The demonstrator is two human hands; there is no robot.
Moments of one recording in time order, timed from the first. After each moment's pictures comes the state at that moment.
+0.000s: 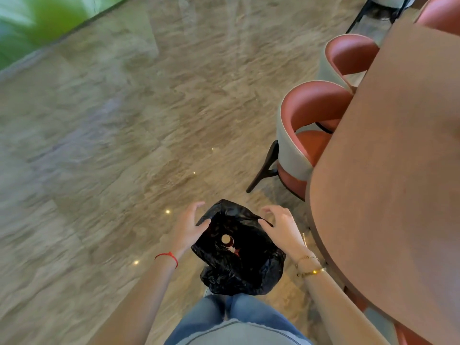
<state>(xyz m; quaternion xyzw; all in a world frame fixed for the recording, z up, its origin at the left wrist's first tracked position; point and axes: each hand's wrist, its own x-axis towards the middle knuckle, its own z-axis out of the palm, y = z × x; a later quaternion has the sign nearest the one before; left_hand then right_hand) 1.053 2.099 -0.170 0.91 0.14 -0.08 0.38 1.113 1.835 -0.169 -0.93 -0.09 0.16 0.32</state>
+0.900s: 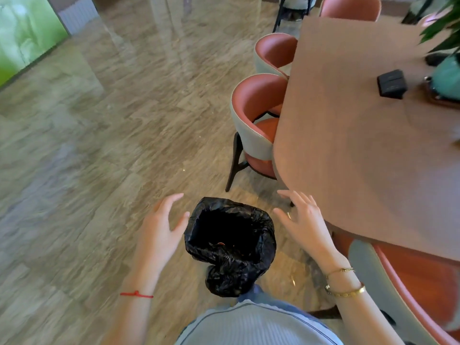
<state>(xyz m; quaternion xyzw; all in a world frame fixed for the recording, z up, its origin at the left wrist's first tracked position) 0.965 2.106 -0.070 0.96 0.00 0.04 0.29 0.965 1.791 -0.079 -0.94 0.01 -0.04 0.33</state>
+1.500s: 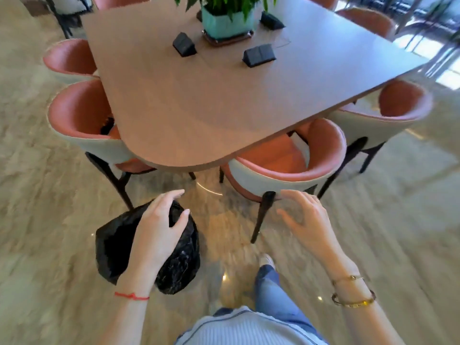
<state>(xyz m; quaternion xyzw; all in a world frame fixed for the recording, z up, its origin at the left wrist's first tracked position) 0.840 1.933 -0.051 0.87 -0.38 -0.09 0.31 0.610 1.720 -0.063 -0.87 0.36 -0.18 0.29</state>
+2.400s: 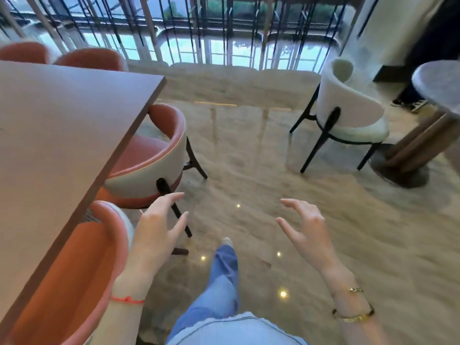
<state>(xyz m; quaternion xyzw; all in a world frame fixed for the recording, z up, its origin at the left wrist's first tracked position) 0.474 1.370 -0.037 0.60 -0.72 -0.22 0.27 0.174 1.426 -0.059 -0.61 0.71 -0.30 0.18</state>
